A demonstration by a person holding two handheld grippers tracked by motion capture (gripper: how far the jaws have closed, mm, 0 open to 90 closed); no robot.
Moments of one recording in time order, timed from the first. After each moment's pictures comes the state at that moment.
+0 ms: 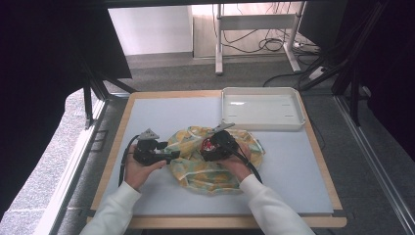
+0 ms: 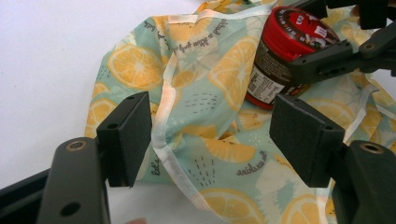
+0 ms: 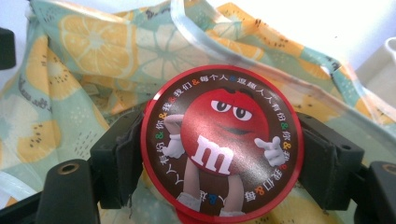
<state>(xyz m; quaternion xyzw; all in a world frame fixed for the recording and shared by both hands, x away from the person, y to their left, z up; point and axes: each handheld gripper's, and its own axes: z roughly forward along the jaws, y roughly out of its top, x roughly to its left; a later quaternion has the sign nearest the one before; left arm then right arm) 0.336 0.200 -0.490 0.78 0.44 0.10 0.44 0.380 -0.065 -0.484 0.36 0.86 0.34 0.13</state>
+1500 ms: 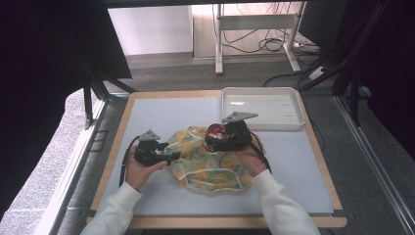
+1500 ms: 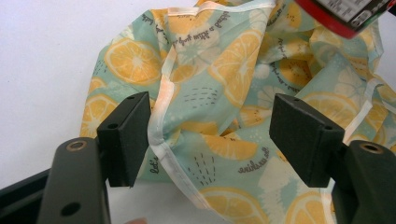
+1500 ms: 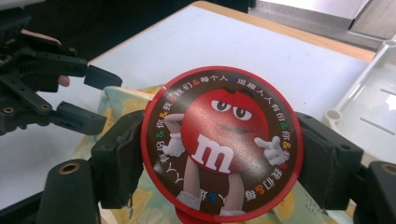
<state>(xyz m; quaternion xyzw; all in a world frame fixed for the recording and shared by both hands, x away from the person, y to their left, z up) 0.337 0.199 -0.494 0.78 0.43 0.10 0.43 0.373 -0.100 -0.425 0.33 0.82 0.45 0.13</state>
